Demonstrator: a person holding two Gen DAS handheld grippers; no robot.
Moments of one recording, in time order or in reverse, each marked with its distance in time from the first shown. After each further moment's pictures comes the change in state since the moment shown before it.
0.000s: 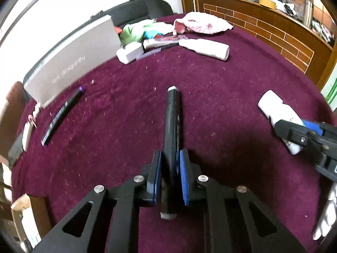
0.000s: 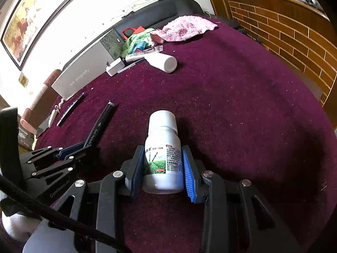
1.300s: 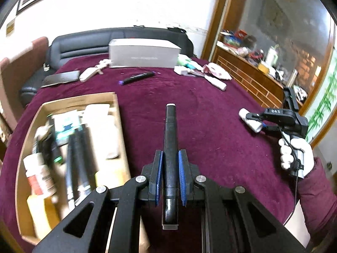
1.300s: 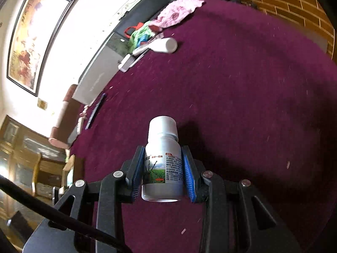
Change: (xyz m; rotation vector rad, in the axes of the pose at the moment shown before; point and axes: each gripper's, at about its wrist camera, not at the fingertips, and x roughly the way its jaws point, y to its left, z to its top) left arm -0.193 0.118 -0.210 -0.389 -0.259 -0.177; right arm -0.028 -0.015 -0.031 0.240 0.085 0.235
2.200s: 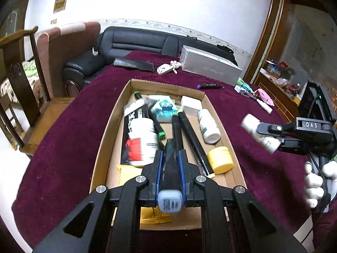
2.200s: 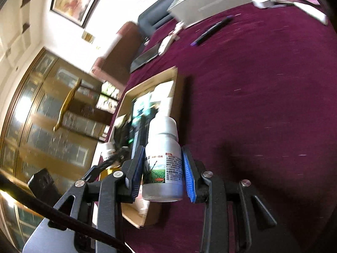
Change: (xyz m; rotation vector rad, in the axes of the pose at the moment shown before) left arm -0.043 0.136 -0.052 -0.229 -0.076 0.168; right arm 0.096 0.234 -0.131 -0.336 0.315 0.231
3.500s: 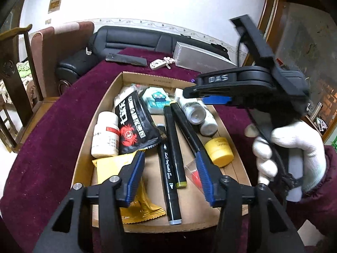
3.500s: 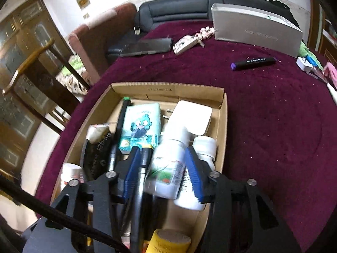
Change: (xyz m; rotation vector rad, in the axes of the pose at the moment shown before) left arm 0.000 -0.008 -0.019 0.028 -0.019 -0.026; right arm 0.106 0.079 0.030 -0.301 -0.023 -0.379
